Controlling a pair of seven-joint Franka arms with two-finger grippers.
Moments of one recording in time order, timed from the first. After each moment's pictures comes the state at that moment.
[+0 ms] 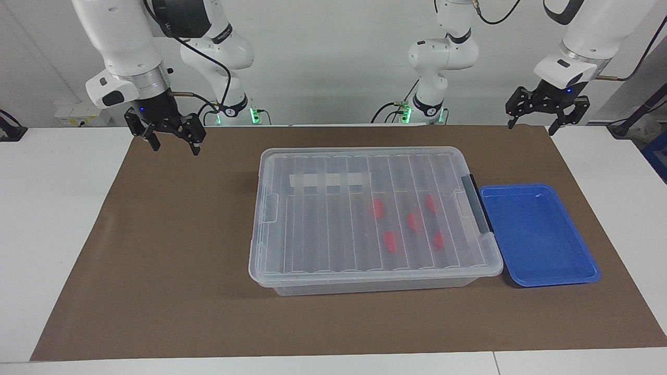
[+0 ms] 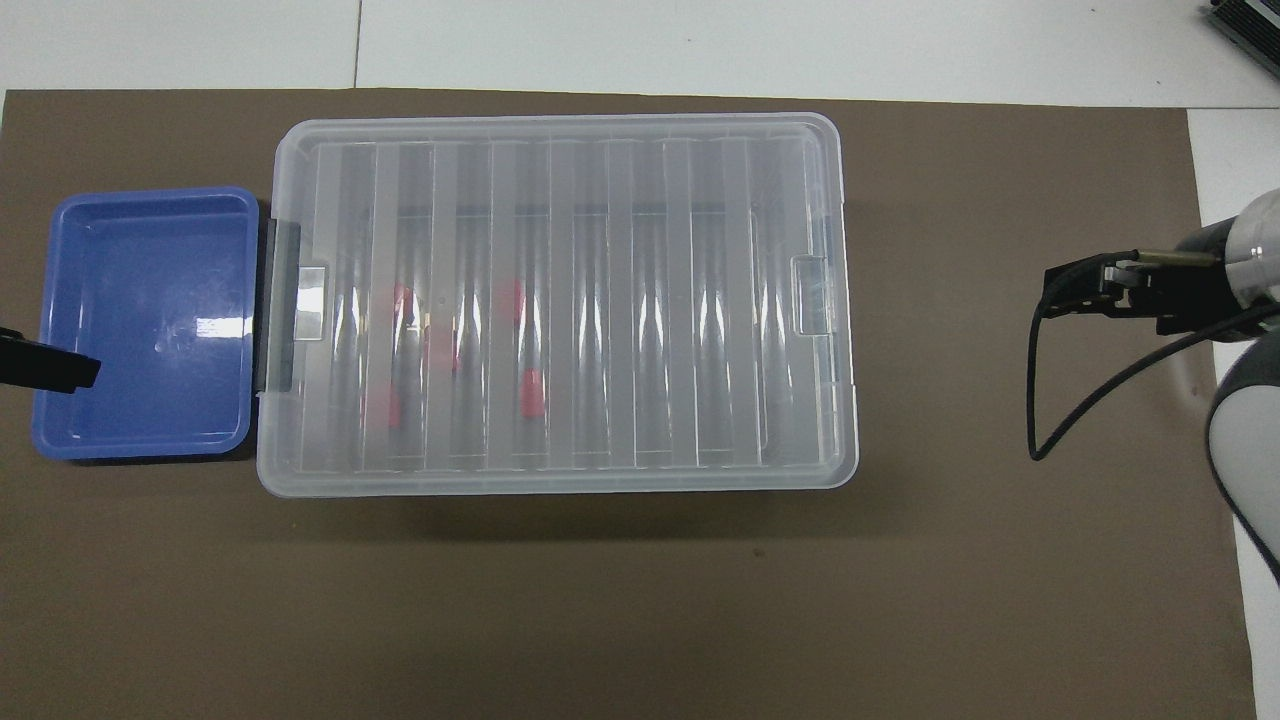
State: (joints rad) left arm -0.03 -0.09 0.03 -1.64 0.02 1.56 0.33; right arm -0.02 -0.02 0.09 -1.62 -0.03 1.65 0.24
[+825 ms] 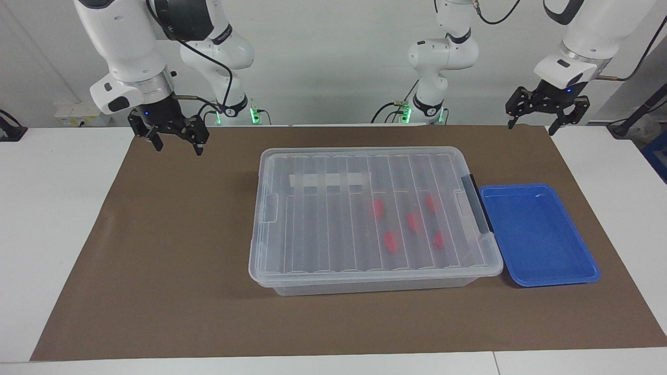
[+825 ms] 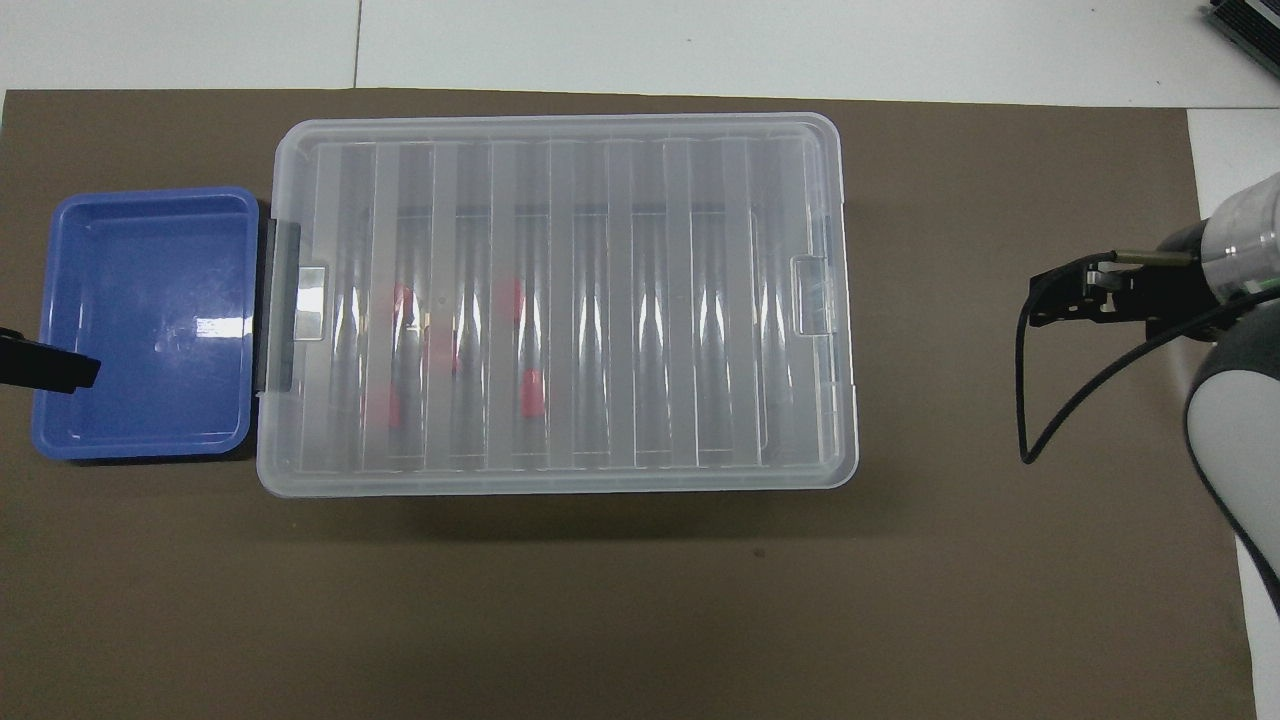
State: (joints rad) left arm -0.03 -0.09 0.03 -1.64 0.02 1.56 0.33; right arm -0.01 0.01 0.10 -1.59 -0.04 1.61 0.23
